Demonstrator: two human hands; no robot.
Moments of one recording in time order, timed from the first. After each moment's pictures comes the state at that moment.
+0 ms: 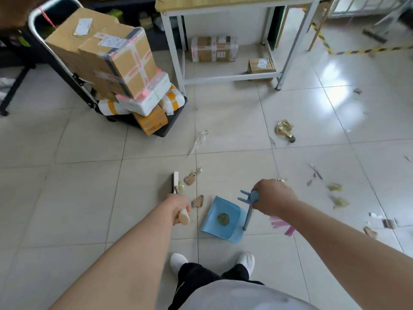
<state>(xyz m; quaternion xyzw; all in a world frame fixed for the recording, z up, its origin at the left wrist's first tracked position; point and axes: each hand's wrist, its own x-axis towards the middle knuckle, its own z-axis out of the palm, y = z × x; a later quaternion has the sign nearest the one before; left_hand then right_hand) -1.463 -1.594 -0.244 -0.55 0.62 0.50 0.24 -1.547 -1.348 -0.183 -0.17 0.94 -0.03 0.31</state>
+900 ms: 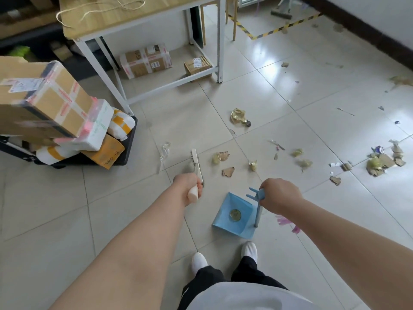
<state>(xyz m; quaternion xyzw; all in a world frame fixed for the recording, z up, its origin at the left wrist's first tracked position) -1.573 -1.522 -0.211 -0.42 0.60 0.61 0.30 -1.520 -1.285 -0.194 0.06 0.96 -0.06 0.27</state>
